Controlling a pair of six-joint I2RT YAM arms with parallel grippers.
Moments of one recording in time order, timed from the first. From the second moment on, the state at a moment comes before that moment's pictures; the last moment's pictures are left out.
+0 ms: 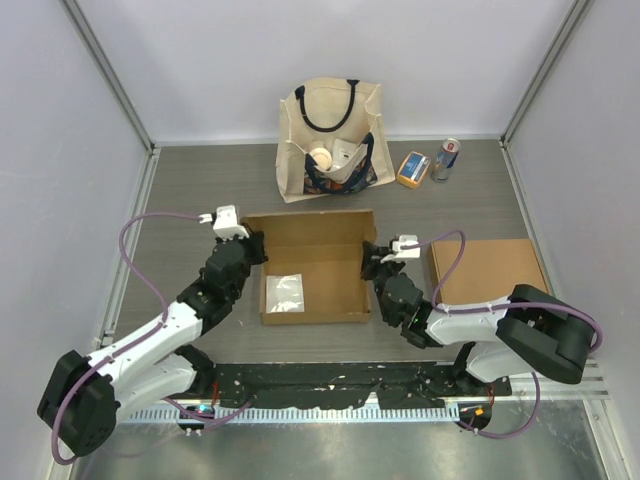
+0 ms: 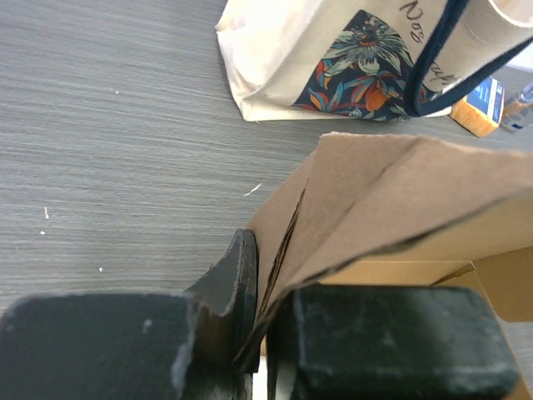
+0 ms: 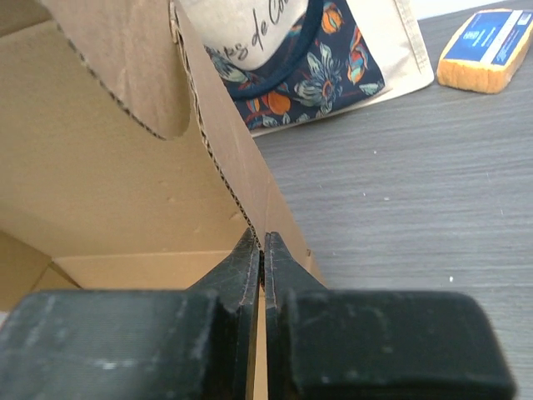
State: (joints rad) left arm -0.62 0.96 0.48 0.24 -0.47 -0.46; right arm 1.00 1.35 0.35 1.02 0.85 0.31
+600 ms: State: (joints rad) left arm -0.64 0.84 0.32 0.40 -0.47 -0.37; right arm 1.12 1.36 0.34 1.01 0.99 0.39
